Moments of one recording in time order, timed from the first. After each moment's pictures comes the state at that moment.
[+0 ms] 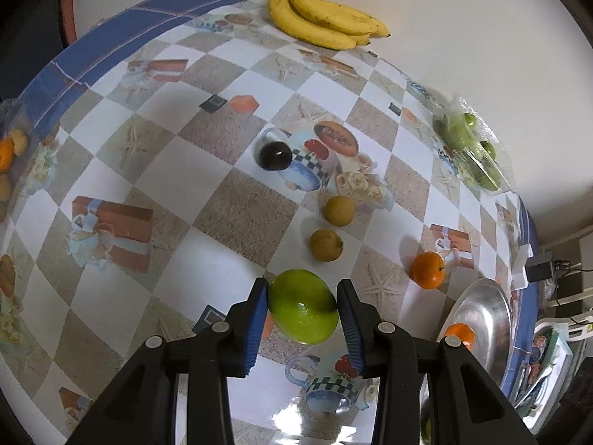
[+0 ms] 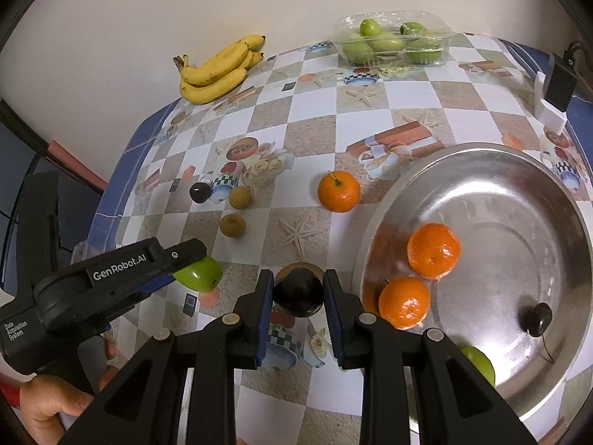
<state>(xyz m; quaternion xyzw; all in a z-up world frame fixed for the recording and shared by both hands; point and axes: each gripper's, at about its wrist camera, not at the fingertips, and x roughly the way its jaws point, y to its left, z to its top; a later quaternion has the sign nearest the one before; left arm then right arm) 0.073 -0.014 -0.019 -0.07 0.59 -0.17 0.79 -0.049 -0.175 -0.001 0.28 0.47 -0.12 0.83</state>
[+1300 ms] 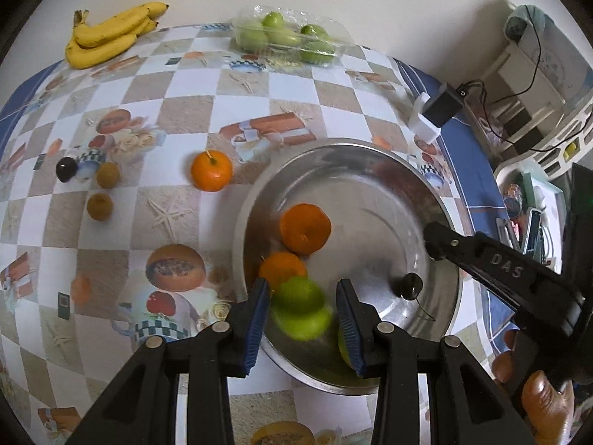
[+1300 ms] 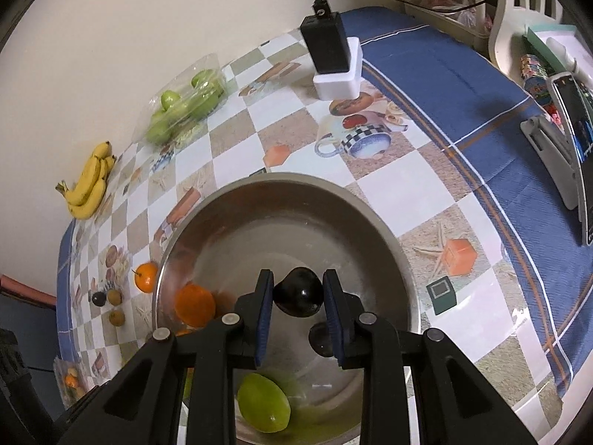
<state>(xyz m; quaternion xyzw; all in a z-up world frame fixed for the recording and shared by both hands) -0.046 -0.153 -0.002 0.10 0.57 -0.37 0.72 -0.160 -0.316 -0.005 0.38 0.42 -0.32 0.76</state>
